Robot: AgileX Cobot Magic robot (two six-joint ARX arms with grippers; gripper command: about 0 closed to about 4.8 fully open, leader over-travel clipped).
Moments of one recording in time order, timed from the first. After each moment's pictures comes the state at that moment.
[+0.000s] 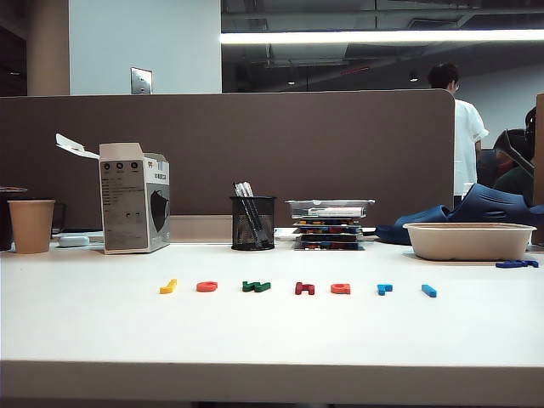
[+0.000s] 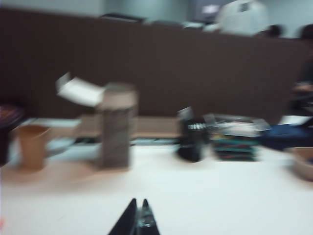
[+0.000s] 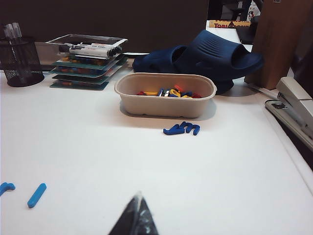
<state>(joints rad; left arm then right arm) 0.02 0.01 0.25 -0.08 0.26 -0.08 -0.16 0.09 0.01 0.02 -0.21 -0.01</state>
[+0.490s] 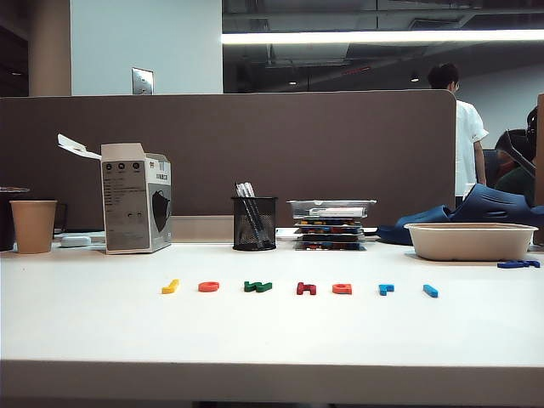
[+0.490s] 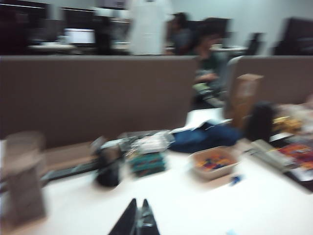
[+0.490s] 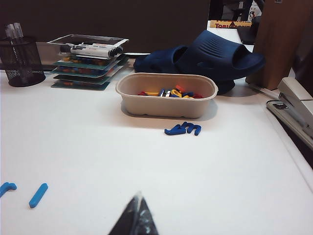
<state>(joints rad) 0.02 0.47 0.96 -0.40 0.62 -0.07 -0.16 0.09 0.01 0.02 -0.21 -0.01</state>
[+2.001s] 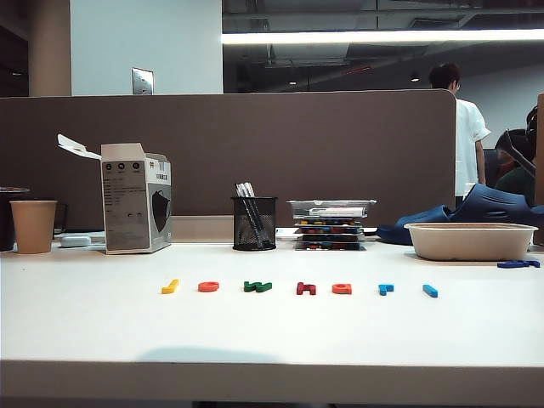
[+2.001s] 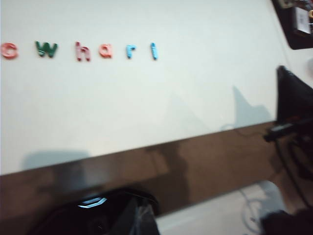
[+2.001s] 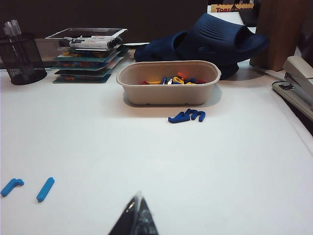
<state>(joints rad) -1.39 1.38 1.55 -1.12 -0.52 -1.05 -0.16 0.10 0.01 -0.02 -0.20 0.05</state>
